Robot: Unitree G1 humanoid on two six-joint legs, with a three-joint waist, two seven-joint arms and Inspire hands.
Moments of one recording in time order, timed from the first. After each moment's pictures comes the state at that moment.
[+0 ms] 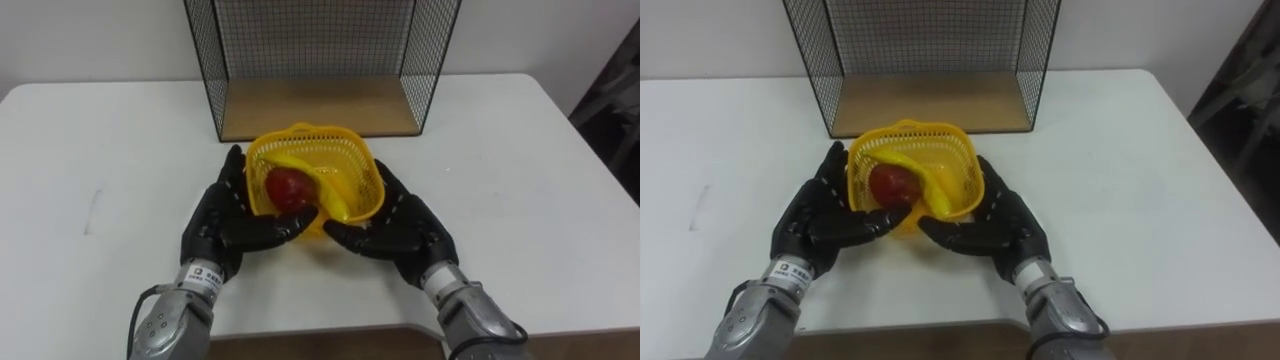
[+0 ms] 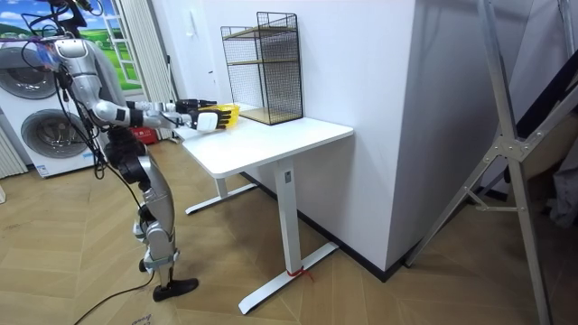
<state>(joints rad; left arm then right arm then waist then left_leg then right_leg) 0.09 0.14 -0.19 0.16 -0.51 -0.08 -0.06 0.01 -0.17 0.22 0.32 0.54 -0.07 0.16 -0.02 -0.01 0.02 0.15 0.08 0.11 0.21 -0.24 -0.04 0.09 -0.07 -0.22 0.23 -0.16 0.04</state>
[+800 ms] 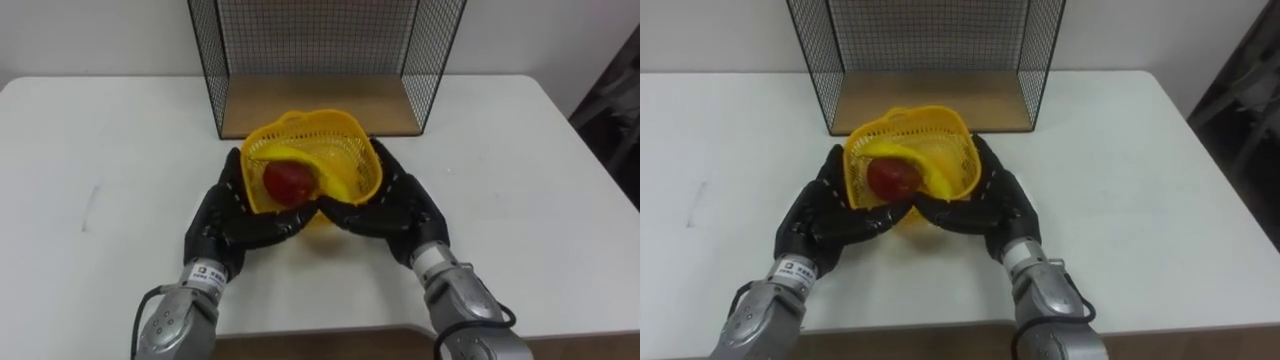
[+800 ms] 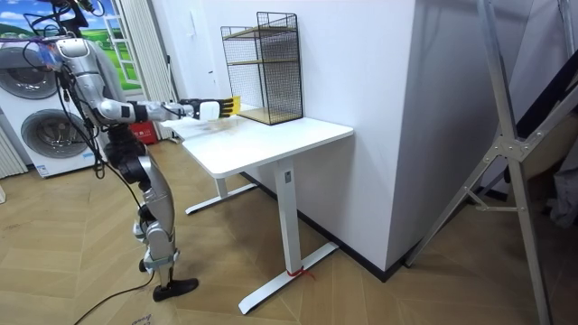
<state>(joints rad) 0.04 0.13 -0.21 0.17 -0.52 -0.09 0.00 -0.04 -0.15 0.25 0.21 0.54 -0.08 0.04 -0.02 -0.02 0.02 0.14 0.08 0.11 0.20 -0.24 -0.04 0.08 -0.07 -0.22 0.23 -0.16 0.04</state>
